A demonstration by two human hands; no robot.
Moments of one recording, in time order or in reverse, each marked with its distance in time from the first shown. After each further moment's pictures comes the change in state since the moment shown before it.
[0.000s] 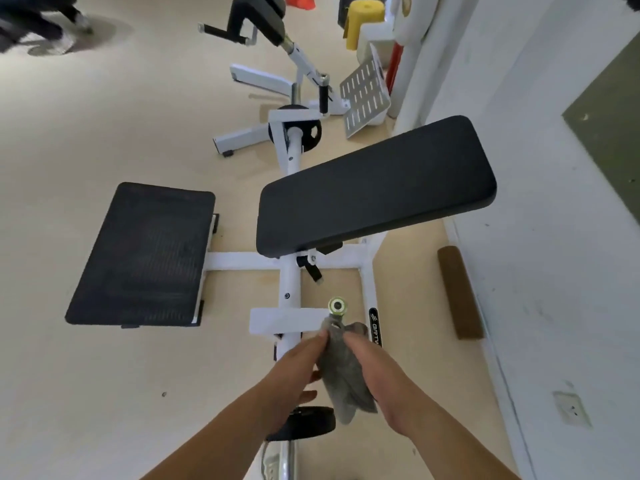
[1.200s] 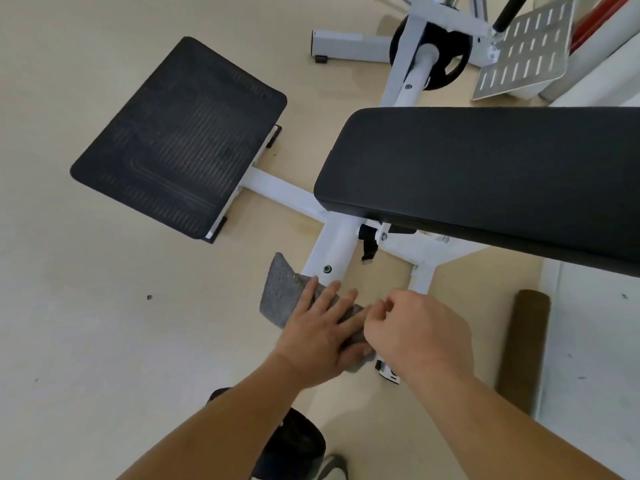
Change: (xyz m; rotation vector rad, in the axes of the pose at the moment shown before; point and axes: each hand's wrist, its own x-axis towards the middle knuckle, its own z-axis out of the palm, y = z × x) left_hand 0.267 -0.063 -0.073 1.412 0.488 0.755; right_hand 0.248 -0.036 0.039 -1.595 0.470 -0.482
